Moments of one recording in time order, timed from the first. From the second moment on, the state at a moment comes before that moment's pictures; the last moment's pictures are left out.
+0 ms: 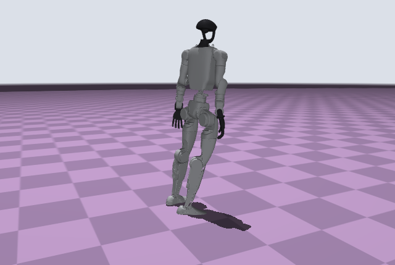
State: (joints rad) left arm 0.05 0.17 0.27 1.43 0.97 -0.07 -0.21; right arm 0.08 -0.10 -0.41 1.56 -1.13 0.05 -0.22; waist 0.22 -0.07 -0.08; left_leg 0.01 -0.03 0.14 0.02 -0.12 -0.03; right_leg 0.08 -0.12 -0.63 0.03 -0.18 0.07
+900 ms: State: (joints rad) left arm 0.05 0.17 0.25 1.44 0.97 -0.06 -0.18; right arm 0.11 -0.09 -0.42 1.53 -1.14 0.05 -0.22; waist 0.24 -0.07 -0.07; left_leg -0.01 -0.02 0.14 0.02 -0.12 -0.02; right_leg 0.06 -0.12 -0.64 0.03 -0.18 0.06
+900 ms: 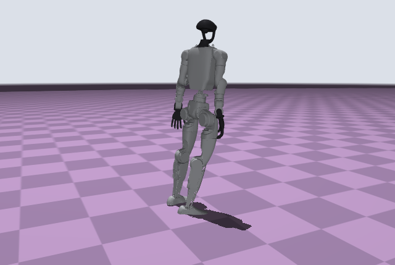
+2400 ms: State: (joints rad) left arm 0.05 0.18 0.23 1.44 1.01 -0.06 -0.18; right arm 0.12 -0.09 -0.41 1.51 -1.19 0.04 -0.21; waist 0.27 -0.08 -0.06; left_leg -0.02 -0.02 0.13 0.03 -0.11 -0.02; right_leg 0.05 -0.12 -0.67 0.03 -0.18 0.06
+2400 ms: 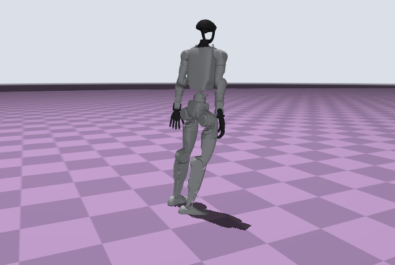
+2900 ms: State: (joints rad) left arm 0.05 0.17 0.22 1.43 1.01 -0.06 -0.18; right arm 0.13 -0.08 -0.42 1.51 -1.17 0.03 -0.21; waist 0.28 -0.08 -0.07; left_leg -0.01 -0.02 0.13 0.02 -0.11 -0.02; right_leg 0.06 -0.12 -0.68 0.03 -0.18 0.07
